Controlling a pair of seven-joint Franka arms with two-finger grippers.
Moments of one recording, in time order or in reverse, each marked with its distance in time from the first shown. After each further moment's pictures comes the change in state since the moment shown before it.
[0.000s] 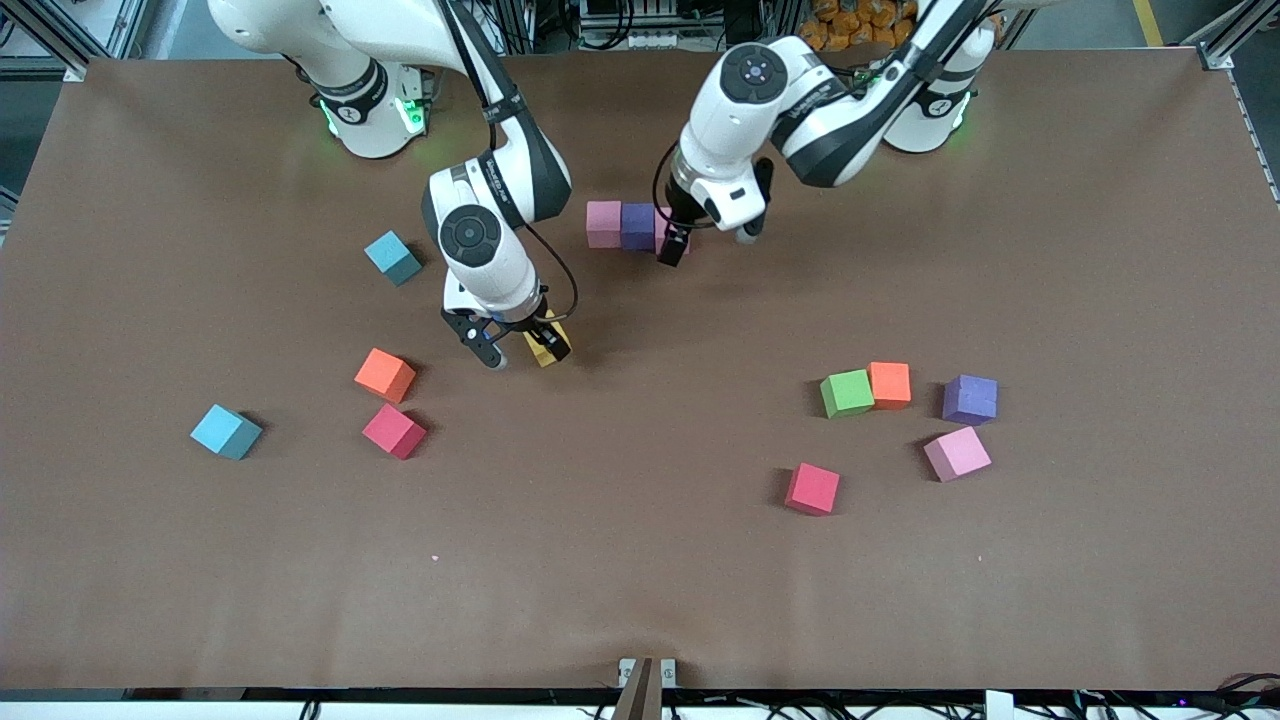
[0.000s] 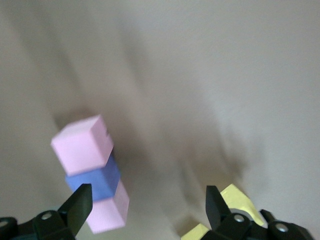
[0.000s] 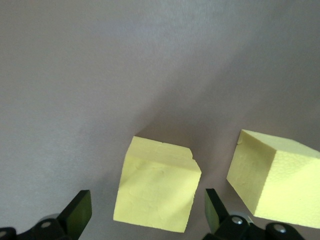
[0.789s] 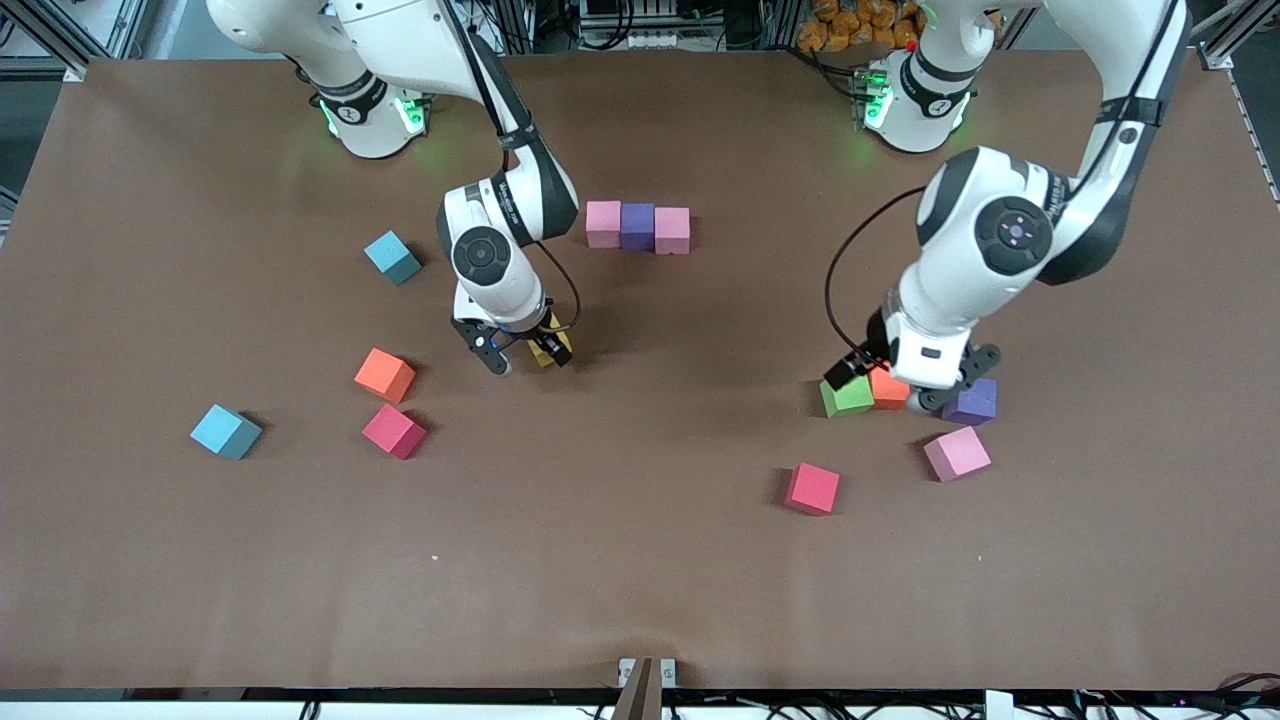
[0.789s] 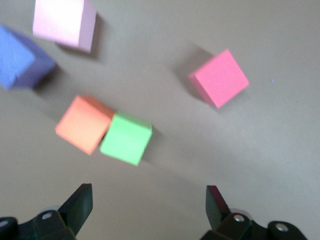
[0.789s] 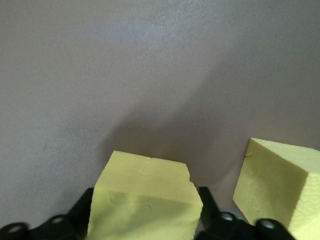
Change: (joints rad) left arm -0.057 0.049 0.560 0.239 0.000 -0.207 1.165; right arm -0.034 0.074 0.043 -0.001 0.025 0.053 -0.005
